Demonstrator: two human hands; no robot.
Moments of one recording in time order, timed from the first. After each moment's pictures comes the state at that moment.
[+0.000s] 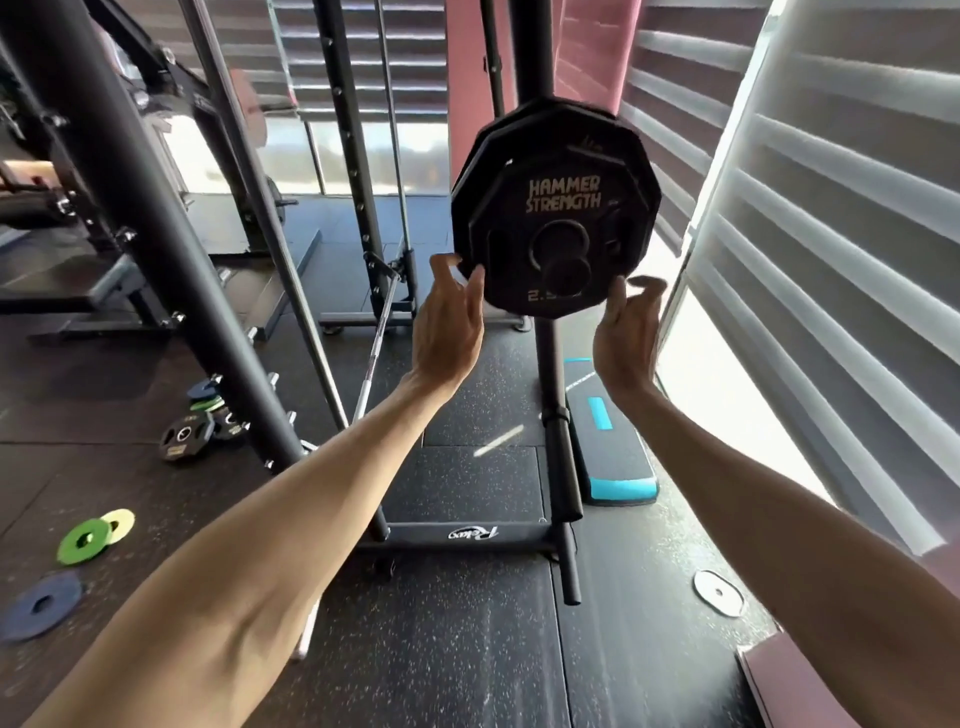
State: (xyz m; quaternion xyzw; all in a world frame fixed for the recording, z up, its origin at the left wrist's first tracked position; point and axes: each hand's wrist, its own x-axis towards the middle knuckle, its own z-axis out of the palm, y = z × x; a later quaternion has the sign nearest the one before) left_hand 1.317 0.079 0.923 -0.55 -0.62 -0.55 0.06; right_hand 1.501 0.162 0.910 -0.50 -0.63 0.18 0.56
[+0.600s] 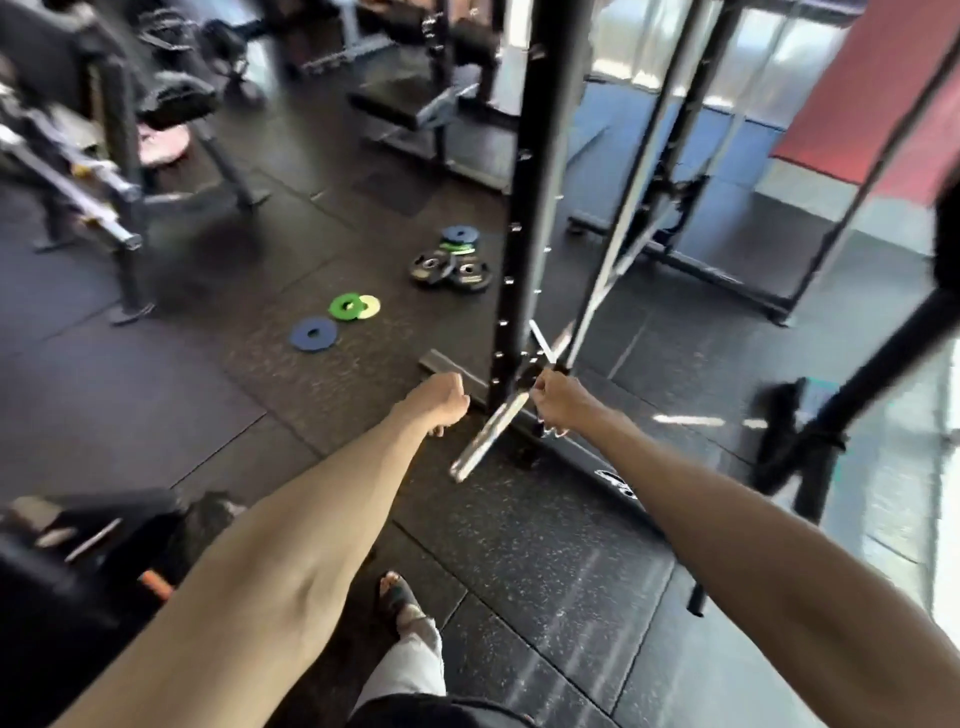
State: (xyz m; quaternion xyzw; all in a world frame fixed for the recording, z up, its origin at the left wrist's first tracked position) left_hand 1.111 -0.233 0.708 -0.26 -0.91 -0.14 -0.31; right_hand 1.222 -0.057 0.727 -0.26 -0.91 0.31 -0.11
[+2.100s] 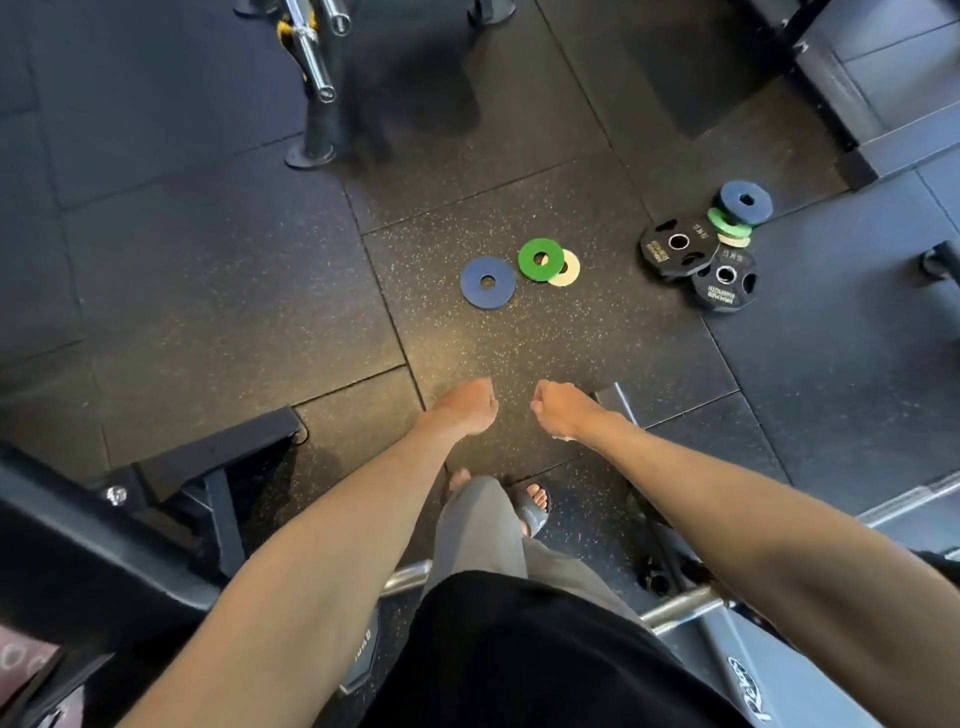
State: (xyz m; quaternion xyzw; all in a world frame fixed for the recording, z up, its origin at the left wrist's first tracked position) left_hand 0.566 -0.376 0.541 0.00 -0.89 -0.20 -0.42; right_hand 0.565 -0.201 0.552 0.02 -0.89 0.18 -0.42
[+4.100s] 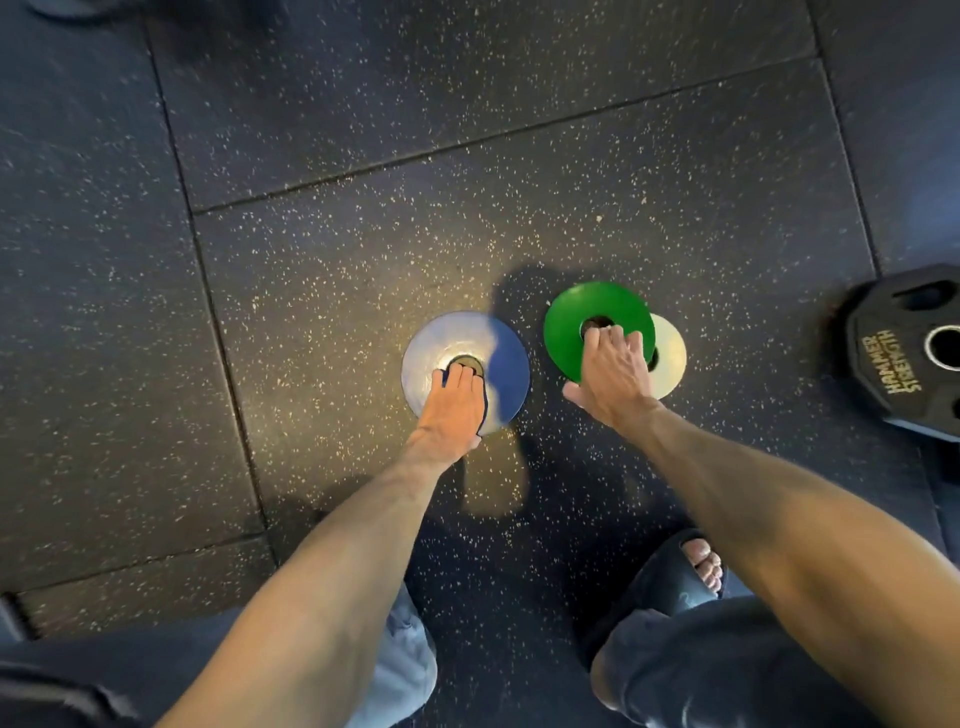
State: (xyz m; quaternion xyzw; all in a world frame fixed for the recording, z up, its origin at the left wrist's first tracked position) left_hand 0.126 -0.341 -0.102 -0.15 -0.93 0.08 -0.33; right_hand 0.050 -0.126 -0.099 0.17 -0.95 -0.09 -0.26
